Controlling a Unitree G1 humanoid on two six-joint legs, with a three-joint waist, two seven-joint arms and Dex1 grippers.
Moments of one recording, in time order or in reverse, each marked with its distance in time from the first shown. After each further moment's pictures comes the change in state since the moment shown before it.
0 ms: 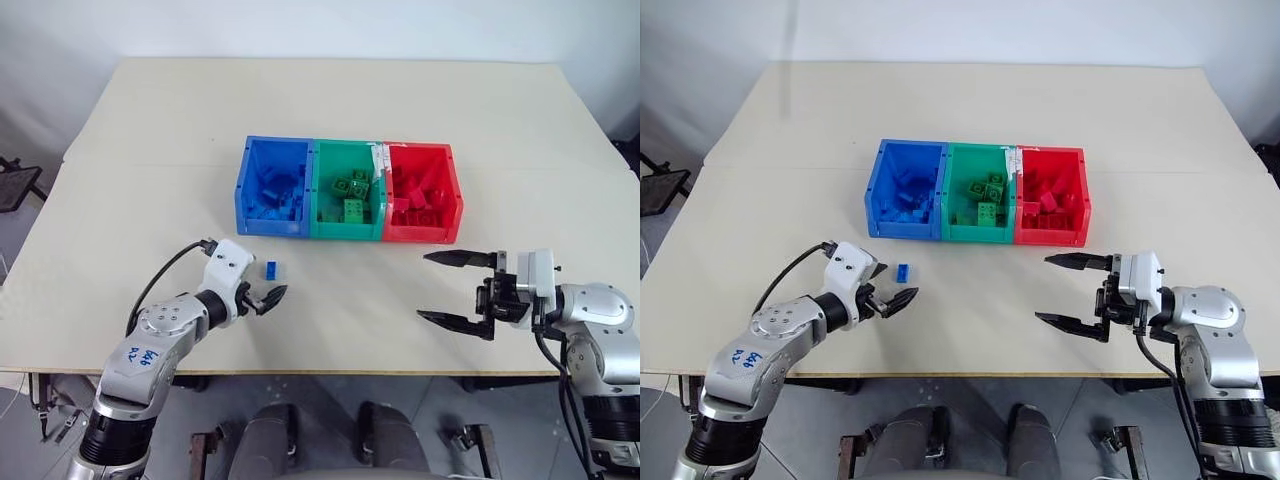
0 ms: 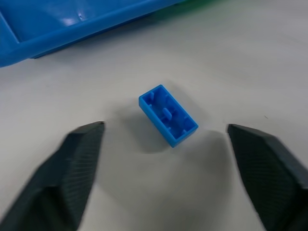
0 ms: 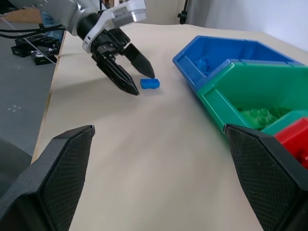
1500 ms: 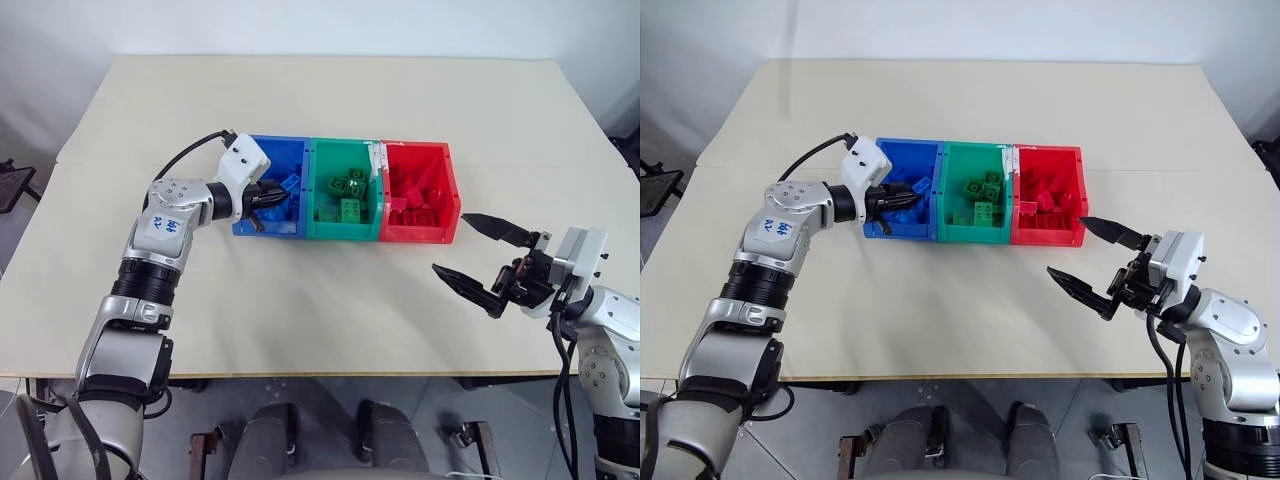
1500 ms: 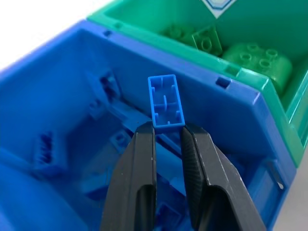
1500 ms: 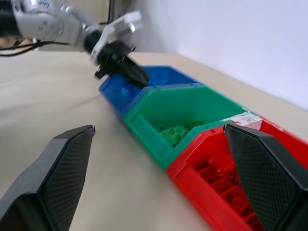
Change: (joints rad) left arm -0.739 0.031 -0.104 0.959 0.168 -0.528 -0.412; right arm 0.092 0.049 -0.129 -0.189 0.074 0.081 -0.327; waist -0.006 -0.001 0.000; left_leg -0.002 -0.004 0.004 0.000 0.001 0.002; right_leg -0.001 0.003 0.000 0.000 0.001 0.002
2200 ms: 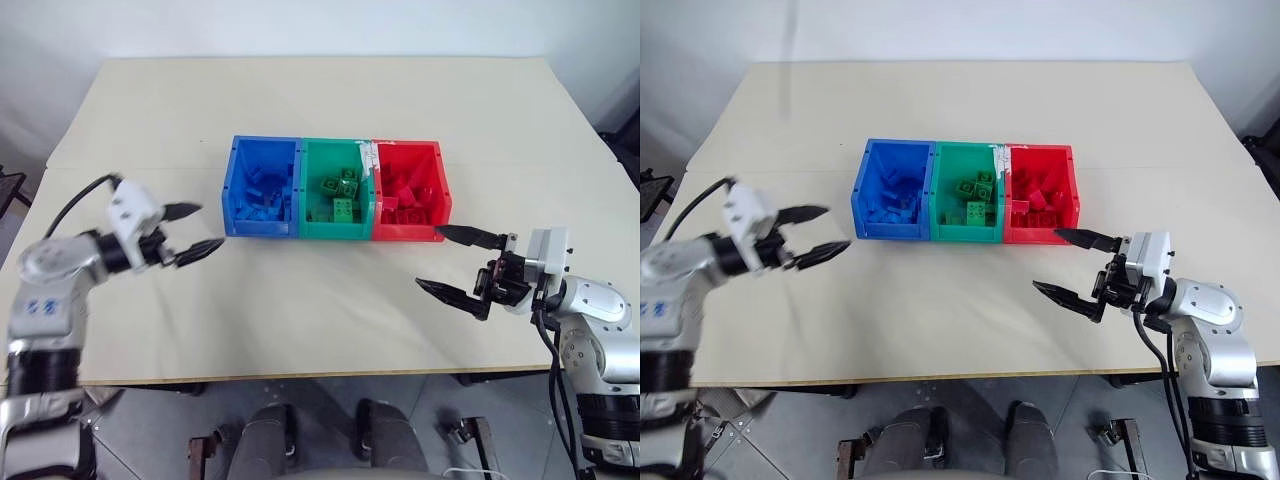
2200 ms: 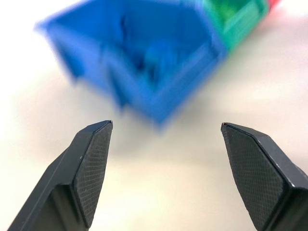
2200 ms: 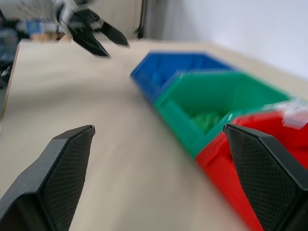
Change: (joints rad) left arm 0.673 0.261 0.431 -0.372 -0.214 -0.229 -0.236; right arm -0.130 -0.021 0.115 0.223 -0.048 -0.049 0.231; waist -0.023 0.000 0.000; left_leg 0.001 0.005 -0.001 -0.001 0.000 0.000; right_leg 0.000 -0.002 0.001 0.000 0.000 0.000
